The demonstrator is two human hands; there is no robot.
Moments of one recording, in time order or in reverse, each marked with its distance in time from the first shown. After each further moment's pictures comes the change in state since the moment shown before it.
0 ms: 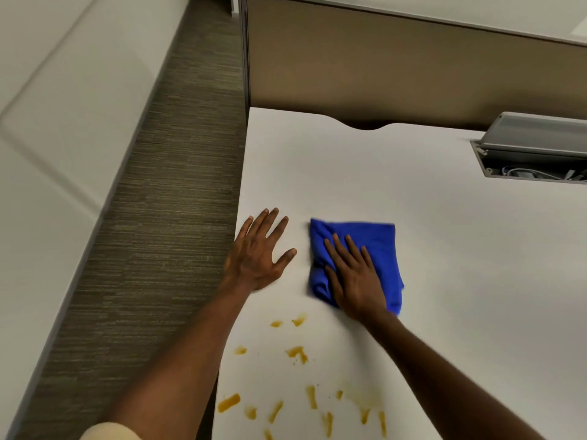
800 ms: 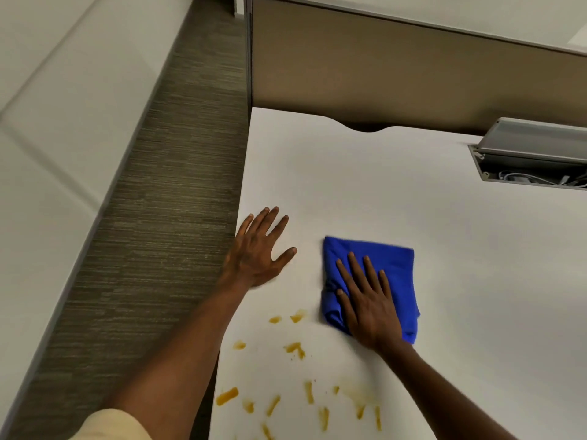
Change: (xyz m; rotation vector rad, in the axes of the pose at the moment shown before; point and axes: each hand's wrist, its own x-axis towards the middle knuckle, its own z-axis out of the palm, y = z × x) left_hand -0.001 0.001 -0.007 0.008 -0.037 -0.006; right_hand -0.056 0.015 0.011 -0.057 -0.007 0.073
